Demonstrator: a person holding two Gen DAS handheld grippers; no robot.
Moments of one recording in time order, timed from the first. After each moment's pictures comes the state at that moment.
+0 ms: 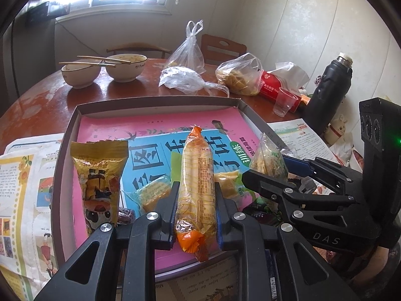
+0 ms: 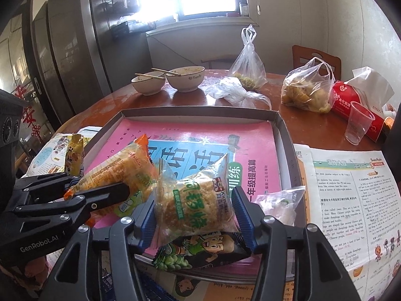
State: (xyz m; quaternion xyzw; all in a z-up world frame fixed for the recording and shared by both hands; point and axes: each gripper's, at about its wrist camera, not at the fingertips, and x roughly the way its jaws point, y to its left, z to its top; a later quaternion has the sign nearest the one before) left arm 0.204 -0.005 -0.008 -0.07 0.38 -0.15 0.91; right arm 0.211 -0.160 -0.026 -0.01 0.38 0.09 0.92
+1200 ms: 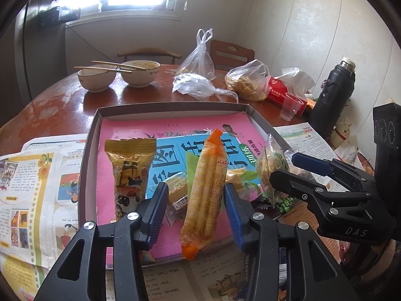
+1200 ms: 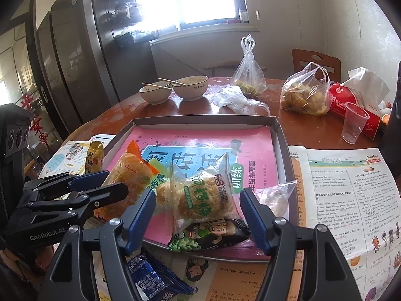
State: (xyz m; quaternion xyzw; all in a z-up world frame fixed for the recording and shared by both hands) left arm 0.185 0.008 0.005 -0.06 0.37 -0.12 0.92; right arm 0.188 -0.165 -0.008 0.01 0.36 0.10 0.93
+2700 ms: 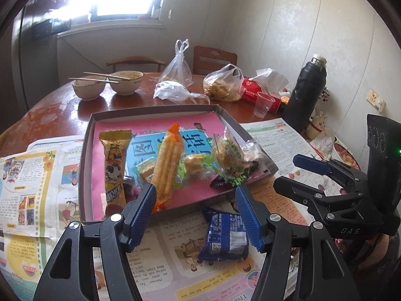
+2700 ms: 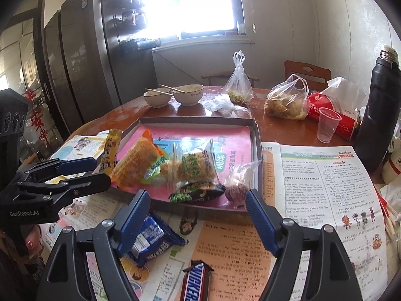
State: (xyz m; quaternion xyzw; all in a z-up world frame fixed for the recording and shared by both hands) left arm 0.123 -0.014 0.033 -0.05 0.35 -0.15 0.92; right arm 0.114 -0.178 0.017 -0.01 0.34 0.09 0.94
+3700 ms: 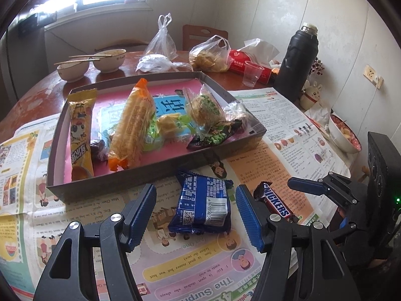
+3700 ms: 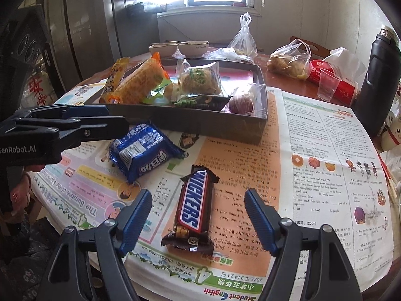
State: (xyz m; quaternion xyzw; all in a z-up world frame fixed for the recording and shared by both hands) left arm 0.110 -0.049 0.001 -0.03 0.40 -0.17 0.90; right arm 0.060 -0.177 -0.044 -0.06 0.42 0.09 0.90
